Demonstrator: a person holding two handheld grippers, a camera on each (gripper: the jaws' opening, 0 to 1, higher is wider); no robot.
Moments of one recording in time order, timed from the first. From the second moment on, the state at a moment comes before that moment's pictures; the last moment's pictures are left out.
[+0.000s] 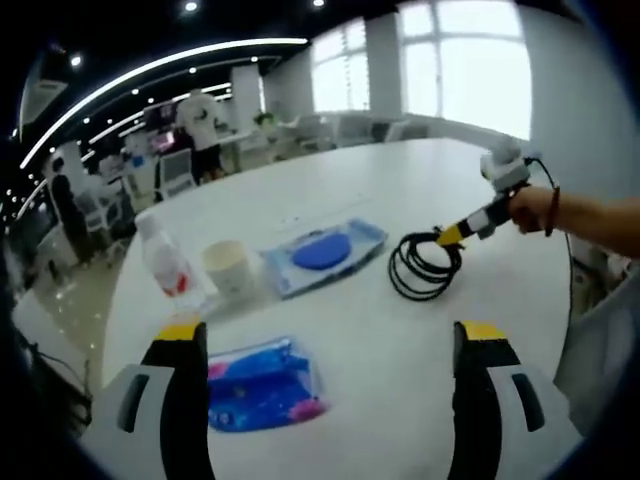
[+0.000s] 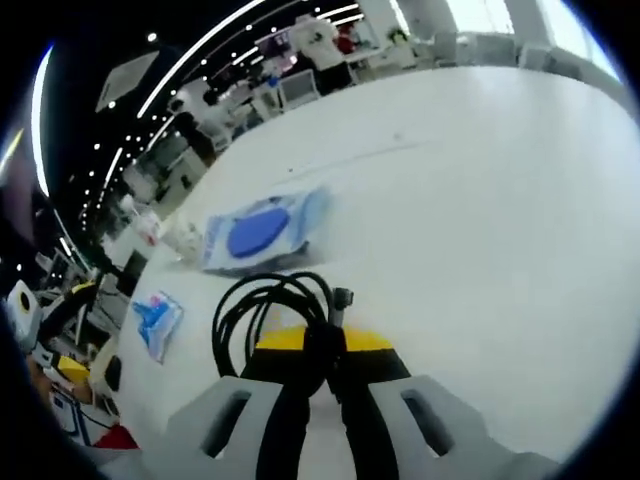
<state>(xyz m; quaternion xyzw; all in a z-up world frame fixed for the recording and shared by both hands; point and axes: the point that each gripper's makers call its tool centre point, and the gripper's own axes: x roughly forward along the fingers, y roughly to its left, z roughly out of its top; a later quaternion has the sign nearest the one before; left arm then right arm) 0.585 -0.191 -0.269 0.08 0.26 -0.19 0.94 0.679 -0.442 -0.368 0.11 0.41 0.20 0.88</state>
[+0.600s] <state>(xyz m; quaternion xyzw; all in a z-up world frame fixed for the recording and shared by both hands) 0.585 -0.176 -0.275 0.08 0.27 -0.18 0.94 0.683 -0.447 -0.389 0.06 0.42 0.18 0.89</state>
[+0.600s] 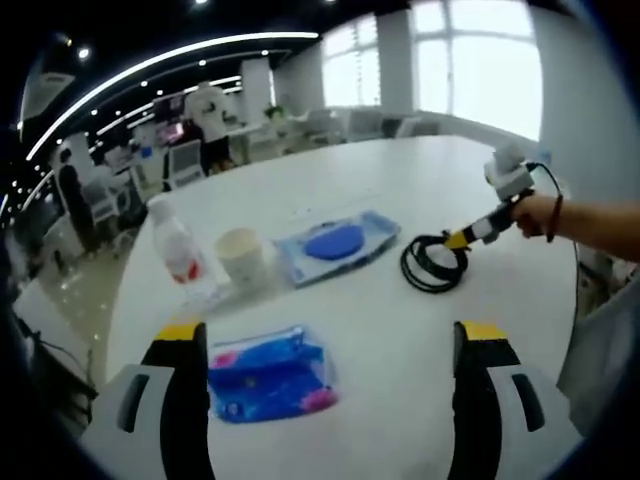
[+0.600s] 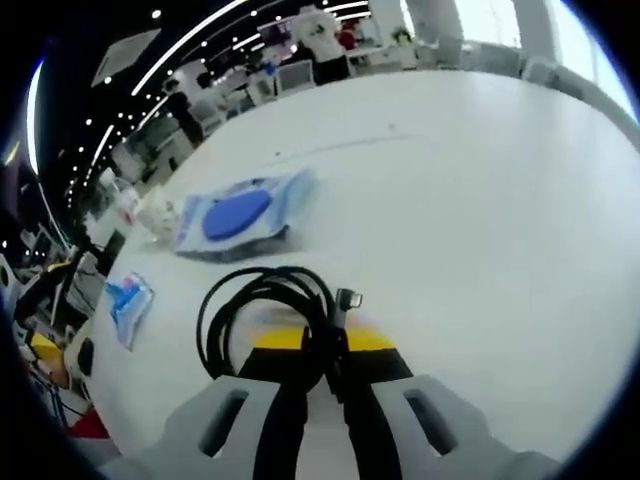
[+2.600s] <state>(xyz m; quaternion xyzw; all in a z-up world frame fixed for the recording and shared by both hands) 0.581 -0.088 -0.276 0.10 0.28 -0.09 0.95 0.628 -0.329 -0.326 0.03 0.32 0.28 0.90</state>
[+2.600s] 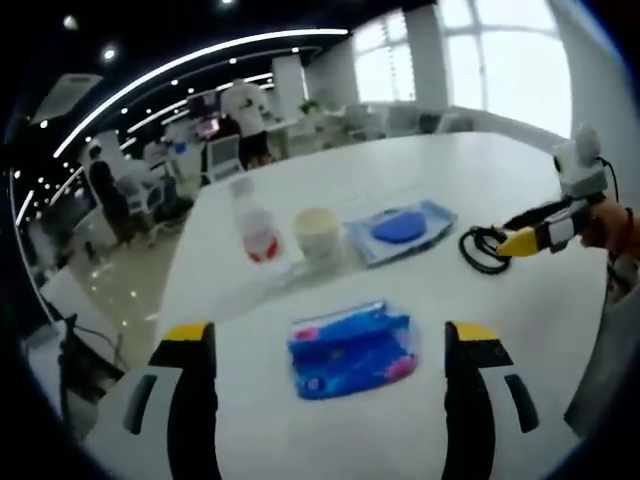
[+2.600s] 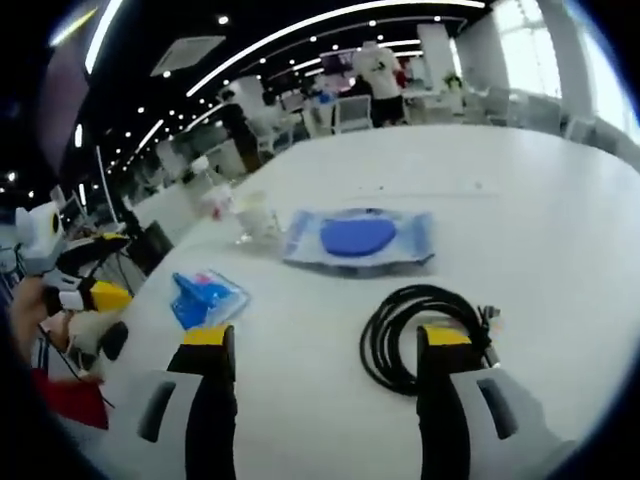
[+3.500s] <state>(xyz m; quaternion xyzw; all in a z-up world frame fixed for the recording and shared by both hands) 0.587 -0.049 -0.348 0.08 0.32 -0.08 0.94 0.599 -0.208 -0.355 0.10 0.29 0.36 0.88</state>
